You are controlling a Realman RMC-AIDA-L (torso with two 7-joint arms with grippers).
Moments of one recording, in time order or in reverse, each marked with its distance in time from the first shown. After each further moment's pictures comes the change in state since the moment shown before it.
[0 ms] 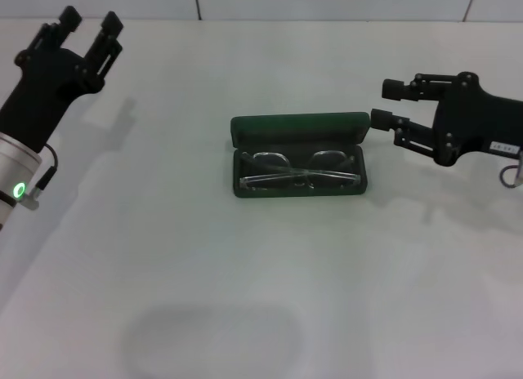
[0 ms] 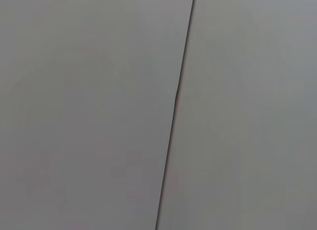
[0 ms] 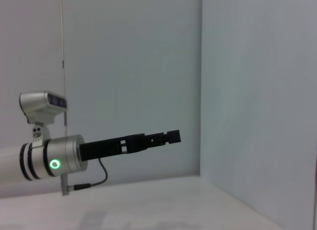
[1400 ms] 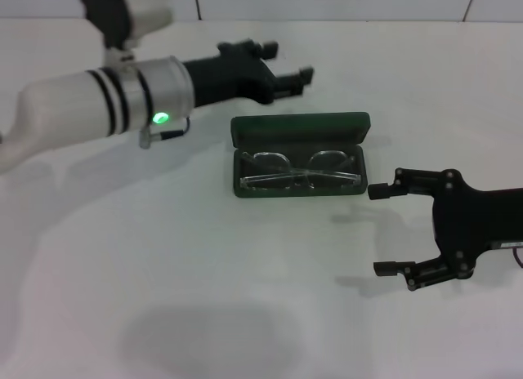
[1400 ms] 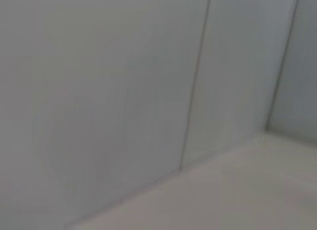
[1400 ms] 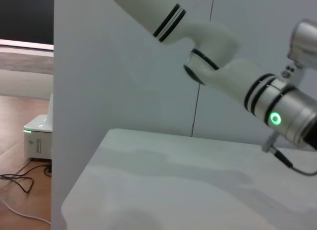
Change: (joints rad) left arm -0.360 0.023 0.112 0.149 0.751 -0.438 -0.612; right arm 0.040 -0.054 -0.047 0.110 -0.219 -0.215 -0.249
